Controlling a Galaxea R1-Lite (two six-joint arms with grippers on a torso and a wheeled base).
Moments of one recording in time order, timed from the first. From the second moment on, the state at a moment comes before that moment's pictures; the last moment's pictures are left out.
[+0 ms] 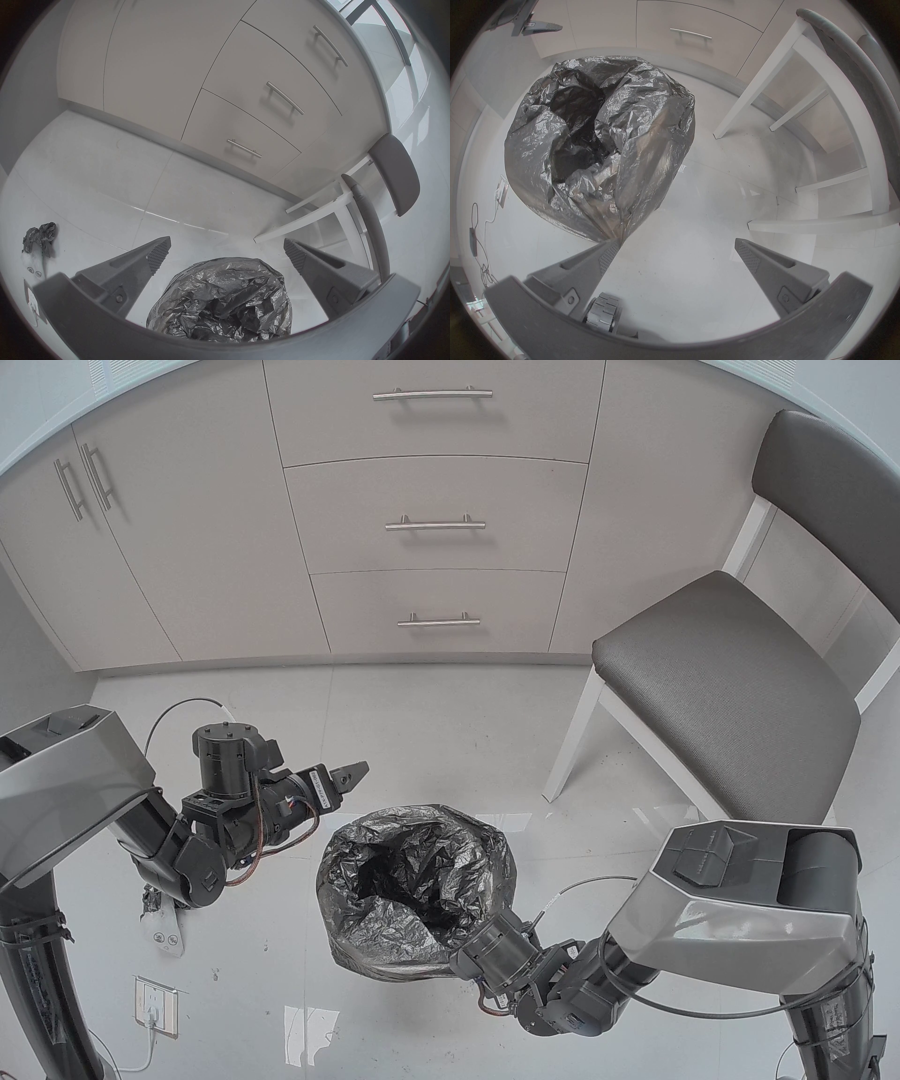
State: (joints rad) left arm -0.29 2.17 -0.85 -1.01 -0.12 -0.47; right arm 0.88 2.43 -1.01 -0.37 -0.65 0.40
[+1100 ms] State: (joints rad) left arm -0.28 2.30 -0.86 -1.07 -0.11 -0.33; right arm 0.85 2.37 -1.22 -0.37 -0.65 0.27
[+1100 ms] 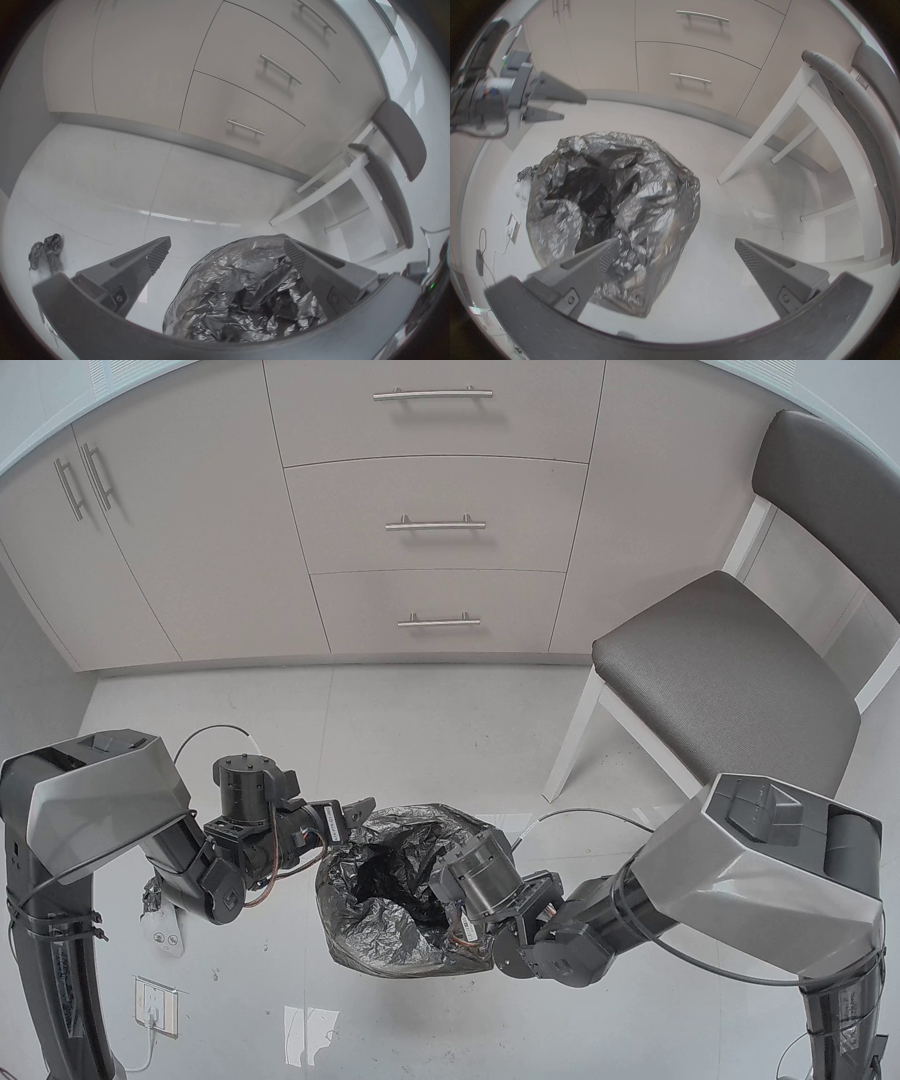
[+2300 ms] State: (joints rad) left arm -0.27 2.53 -0.91 -1.18 -0.05 -0.16; right arm 0.73 2.54 -1.38 -0.37 -0.65 0.26
